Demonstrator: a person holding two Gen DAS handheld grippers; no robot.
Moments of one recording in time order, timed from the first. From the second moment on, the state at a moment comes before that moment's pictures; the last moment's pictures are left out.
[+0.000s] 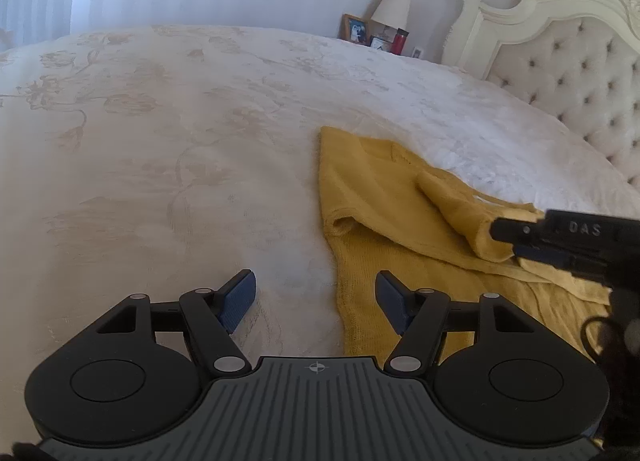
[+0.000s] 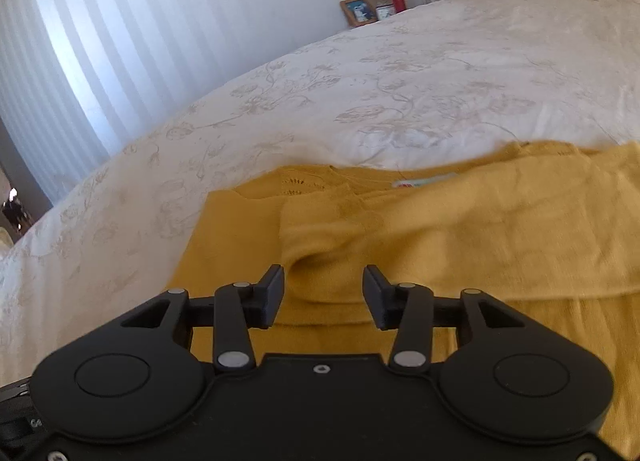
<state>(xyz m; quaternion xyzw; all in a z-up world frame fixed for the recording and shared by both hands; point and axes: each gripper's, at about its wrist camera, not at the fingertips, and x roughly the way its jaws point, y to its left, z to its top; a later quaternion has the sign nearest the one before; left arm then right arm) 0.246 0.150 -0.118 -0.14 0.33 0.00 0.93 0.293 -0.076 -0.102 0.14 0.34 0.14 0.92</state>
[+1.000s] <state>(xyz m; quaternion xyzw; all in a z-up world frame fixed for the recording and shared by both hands) 0.335 0.006 -0.098 0.06 0.32 -0.07 0.94 0.240 -0.153 -0.103 0.20 0.29 -0.04 0.94</state>
